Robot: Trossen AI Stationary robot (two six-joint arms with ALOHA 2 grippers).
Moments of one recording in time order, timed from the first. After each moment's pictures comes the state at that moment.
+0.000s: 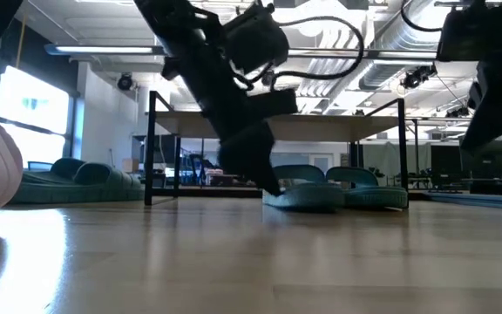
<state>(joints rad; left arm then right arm) 0.07 2.02 1.23 -0.18 -0.25 0.09 0.65 1.27 0.67 -0.53 0.46 1.04</state>
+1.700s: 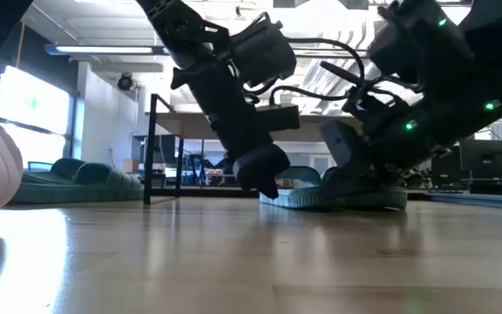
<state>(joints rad) 0.08 2.06 1.26 -0.19 -0.44 0.02 0.35 1.85 0.67 0.30 0.88 0.92</state>
